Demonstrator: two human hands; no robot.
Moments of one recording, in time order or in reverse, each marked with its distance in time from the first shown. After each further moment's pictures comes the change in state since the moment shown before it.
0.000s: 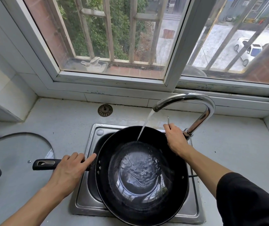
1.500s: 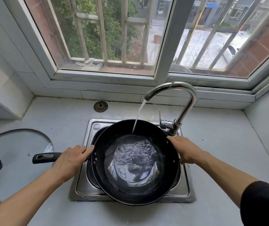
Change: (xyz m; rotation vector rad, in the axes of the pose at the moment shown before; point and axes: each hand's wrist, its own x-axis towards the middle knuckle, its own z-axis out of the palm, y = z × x) left_hand -0.001 -0.009 0.020 0.013 -0.037 0.140; right_hand -0.100 0.041 -0.024 -0.068 -0.320 -0.207
